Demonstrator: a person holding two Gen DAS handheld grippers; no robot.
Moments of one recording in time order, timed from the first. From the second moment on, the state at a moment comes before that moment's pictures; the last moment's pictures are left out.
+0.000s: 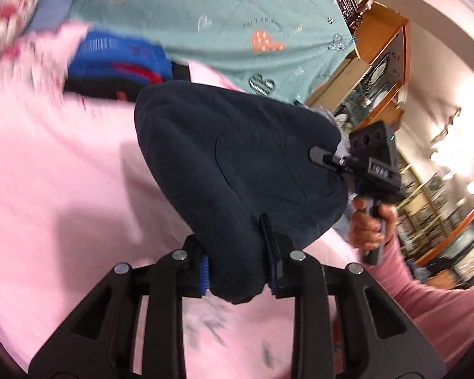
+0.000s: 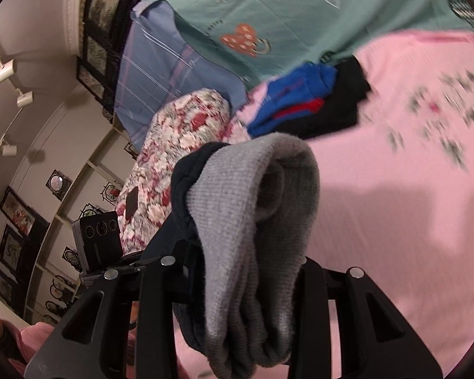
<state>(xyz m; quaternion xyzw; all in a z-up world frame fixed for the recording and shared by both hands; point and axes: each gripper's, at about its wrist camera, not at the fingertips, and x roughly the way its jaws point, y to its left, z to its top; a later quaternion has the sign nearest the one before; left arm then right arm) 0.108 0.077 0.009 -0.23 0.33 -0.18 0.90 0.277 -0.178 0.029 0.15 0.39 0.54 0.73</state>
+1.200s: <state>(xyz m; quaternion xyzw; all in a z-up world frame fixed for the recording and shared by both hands) 0.308 0.178 -0.027 -0.15 0.37 -0.11 0.91 0.435 -0.059 -0.049 0.17 0.41 0.55 0.70</state>
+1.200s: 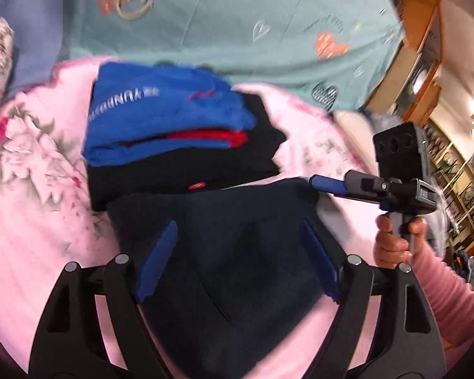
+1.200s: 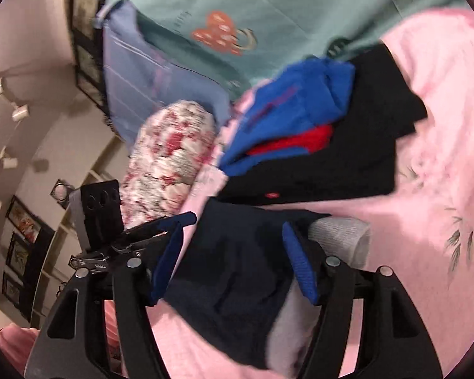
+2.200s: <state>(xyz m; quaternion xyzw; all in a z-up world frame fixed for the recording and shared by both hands) 0.192 0.134 -0.057 -0.08 0.42 -0.02 0.91 0.322 -0.130 -0.055 0.04 0.44 0.49 0.75</state>
